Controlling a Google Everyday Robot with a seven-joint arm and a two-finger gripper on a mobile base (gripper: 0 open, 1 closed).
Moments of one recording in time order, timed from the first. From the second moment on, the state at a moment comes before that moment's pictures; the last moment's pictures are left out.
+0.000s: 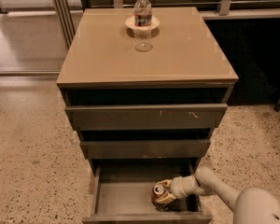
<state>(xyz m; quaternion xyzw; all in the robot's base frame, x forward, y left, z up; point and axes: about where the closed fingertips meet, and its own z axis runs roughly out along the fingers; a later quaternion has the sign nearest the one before) 0.528 -0.102 0.184 -0.59 0.66 0.34 0.33</state>
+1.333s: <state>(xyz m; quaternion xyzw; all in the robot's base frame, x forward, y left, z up) 0.521 -0.122 0.401 -0.61 0.63 0.31 0.36</state>
